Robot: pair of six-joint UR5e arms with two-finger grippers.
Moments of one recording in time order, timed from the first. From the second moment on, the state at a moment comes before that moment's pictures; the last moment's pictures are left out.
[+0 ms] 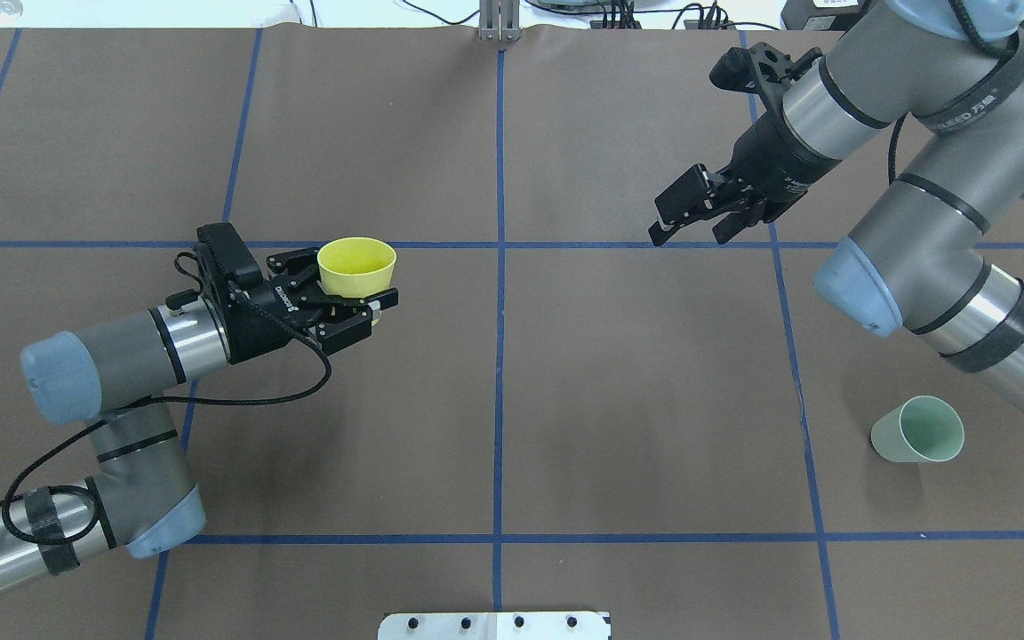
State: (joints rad) left arm -0.49 -1.91 -1.45 -3.24 -1.52 -0.64; right arm 0.92 -1.09 1.74 -1.32 2.50 0.81
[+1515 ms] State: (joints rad) left arm -0.32 -1.96 -1.49 -3.18 -1.38 -0.56; right arm 0.73 -0.84 1.59 -1.29 2.45 0.99
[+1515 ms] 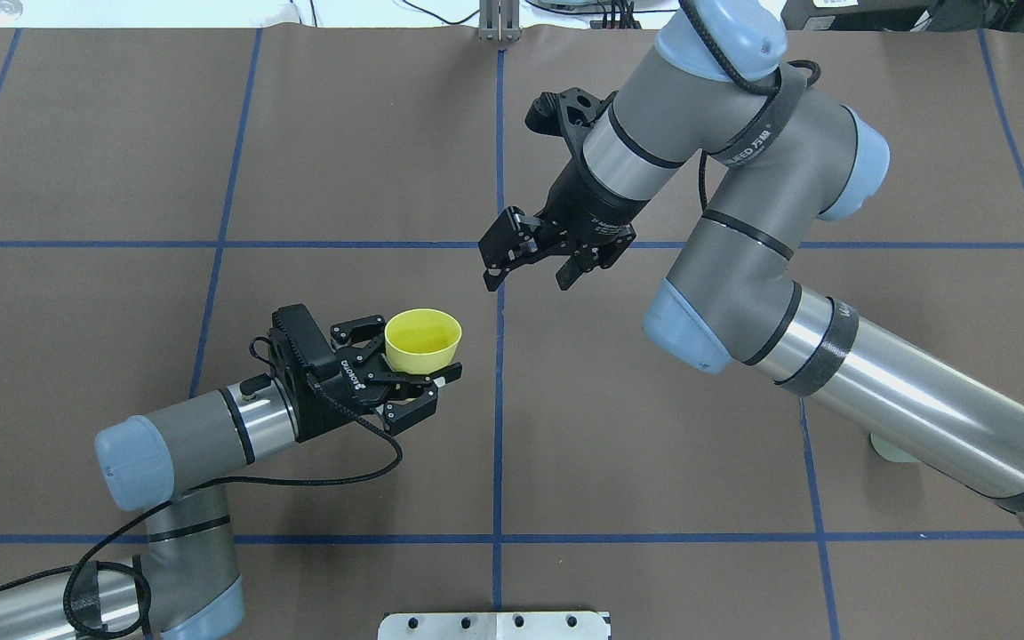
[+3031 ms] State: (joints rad) left arm -0.30 -1.99 -1.49 -3.16 -1.36 -0.56; right arm 0.65 -0.78 1.52 -1.28 2.45 1.04
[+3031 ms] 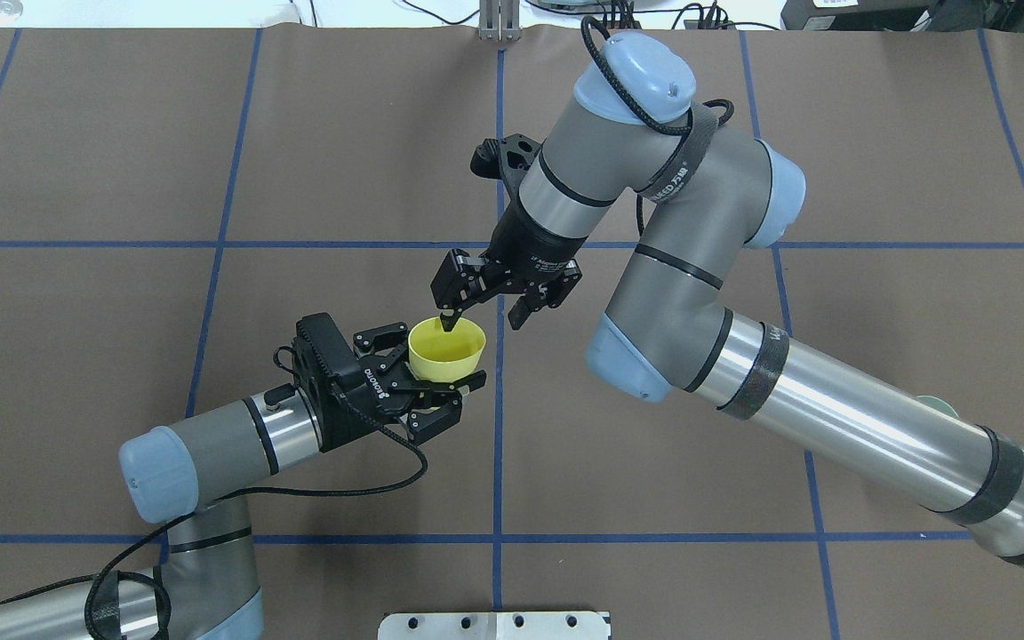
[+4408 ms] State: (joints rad) left arm -0.30 -2.01 -1.50 -3.14 -1.36 -0.57; right arm 0.63 -0.83 1.55 -1.27 2.46 1.06
